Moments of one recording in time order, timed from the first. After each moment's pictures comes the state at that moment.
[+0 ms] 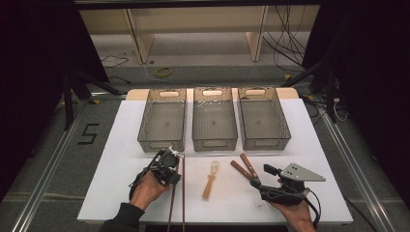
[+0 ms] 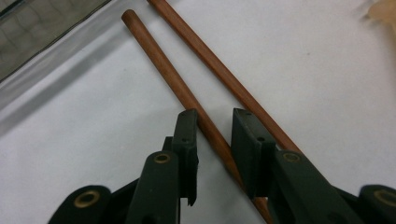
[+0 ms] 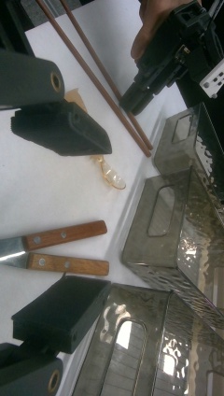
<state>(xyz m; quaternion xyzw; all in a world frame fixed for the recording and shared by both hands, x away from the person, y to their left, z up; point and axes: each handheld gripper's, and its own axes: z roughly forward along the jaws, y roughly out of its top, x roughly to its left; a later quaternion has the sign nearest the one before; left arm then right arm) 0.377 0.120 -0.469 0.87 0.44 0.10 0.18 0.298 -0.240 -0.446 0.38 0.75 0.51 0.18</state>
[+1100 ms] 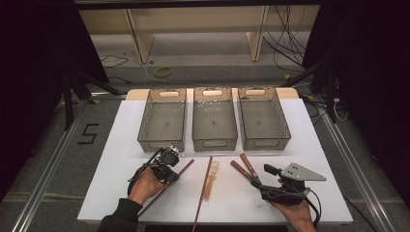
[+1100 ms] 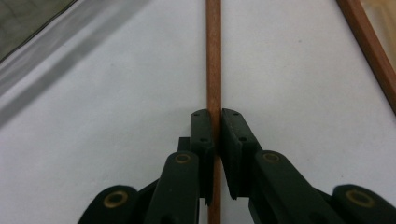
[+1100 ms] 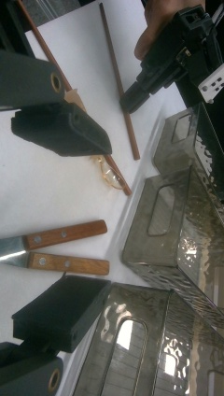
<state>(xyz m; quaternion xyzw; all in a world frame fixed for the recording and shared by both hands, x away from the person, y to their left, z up) 0.385 0.124 -0.466 0.89 0.42 0.05 0.17 0.298 -0.241 -0.445 0.39 0.75 0.51 0.17</state>
